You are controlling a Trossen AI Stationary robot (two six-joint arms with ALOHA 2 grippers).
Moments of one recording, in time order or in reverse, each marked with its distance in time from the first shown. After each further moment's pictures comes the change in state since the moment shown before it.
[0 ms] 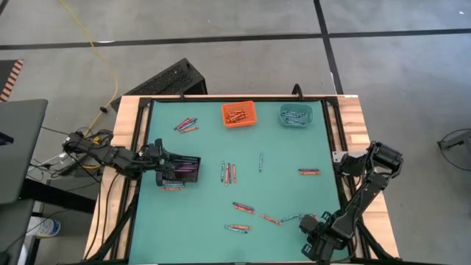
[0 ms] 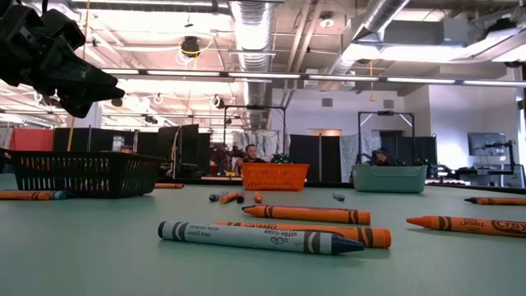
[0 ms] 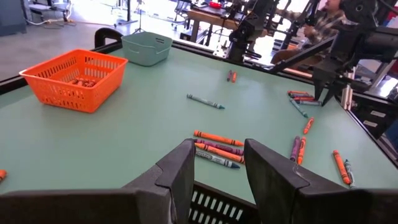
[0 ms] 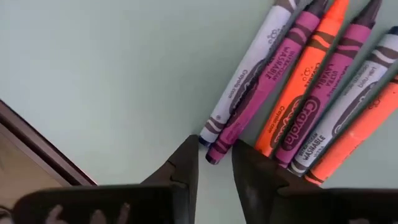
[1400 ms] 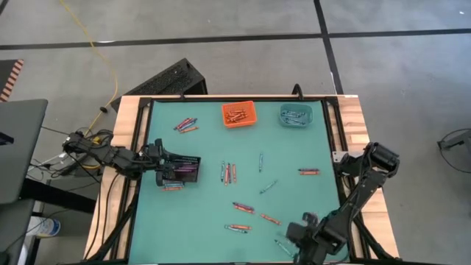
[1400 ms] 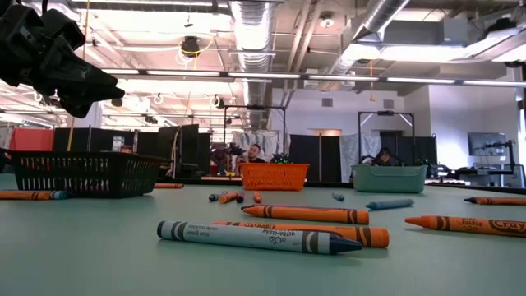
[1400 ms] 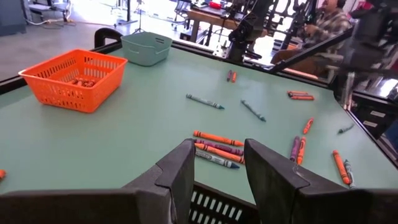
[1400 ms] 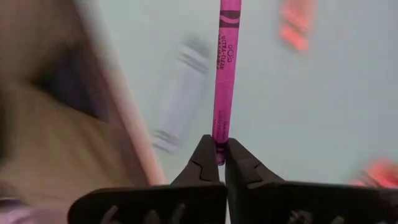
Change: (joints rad) left arm 0.000 0.000 0.000 0.000 0.000 0.000; right arm -0.084 0.009 0.209 -0.012 0.212 -0.396
